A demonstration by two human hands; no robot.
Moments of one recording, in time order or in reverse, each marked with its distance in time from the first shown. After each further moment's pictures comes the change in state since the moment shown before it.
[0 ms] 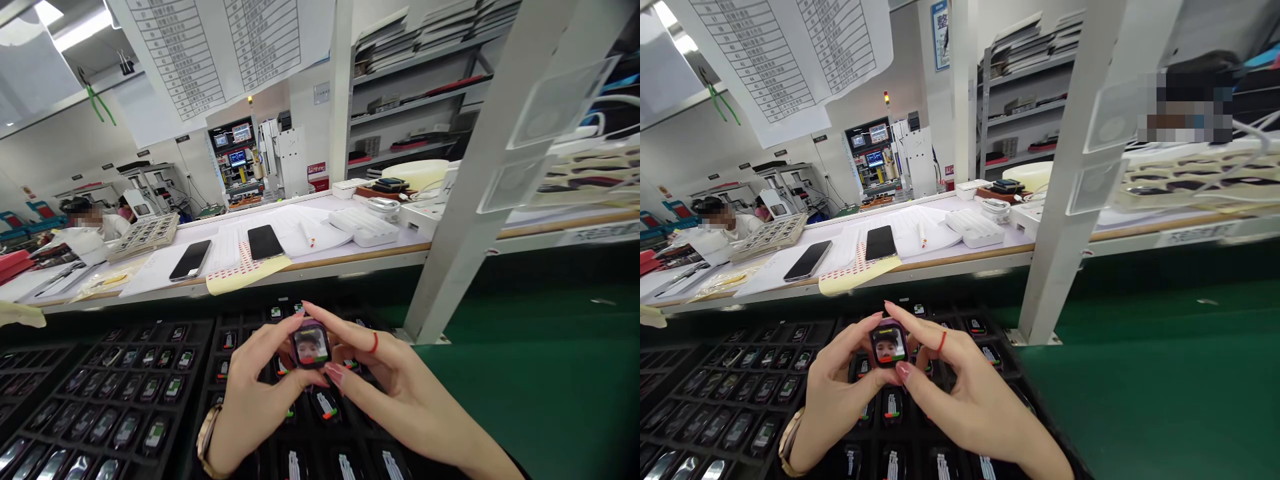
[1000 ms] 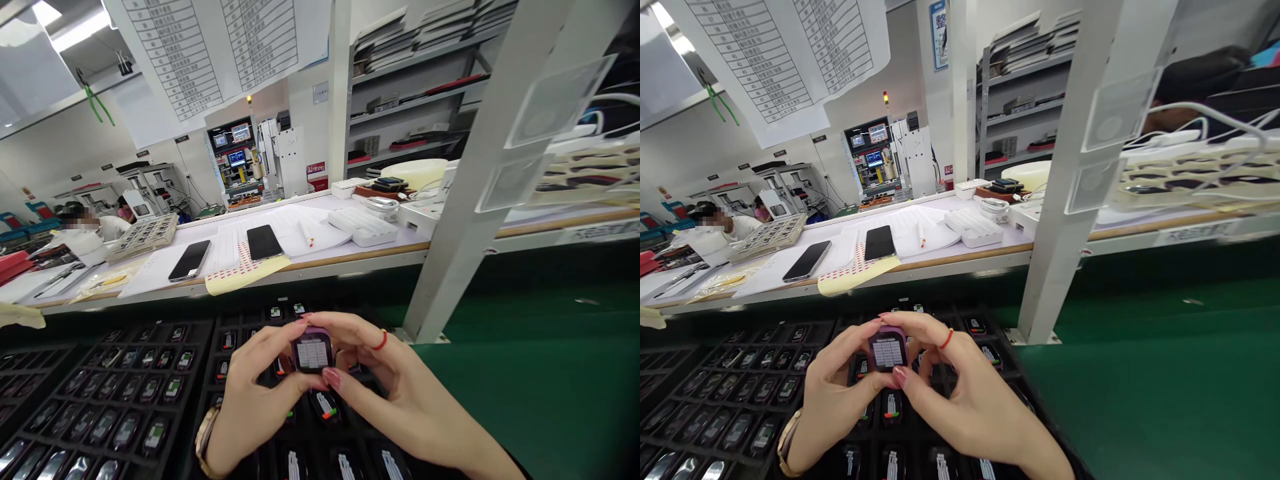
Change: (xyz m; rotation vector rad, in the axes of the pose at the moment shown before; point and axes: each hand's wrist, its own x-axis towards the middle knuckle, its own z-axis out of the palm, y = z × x) left_hand -0.001 -0.002 0.000 -0.053 -0.016 0.037; right_hand 0.006 -0.004 0.004 0.067 0.048 -0.158
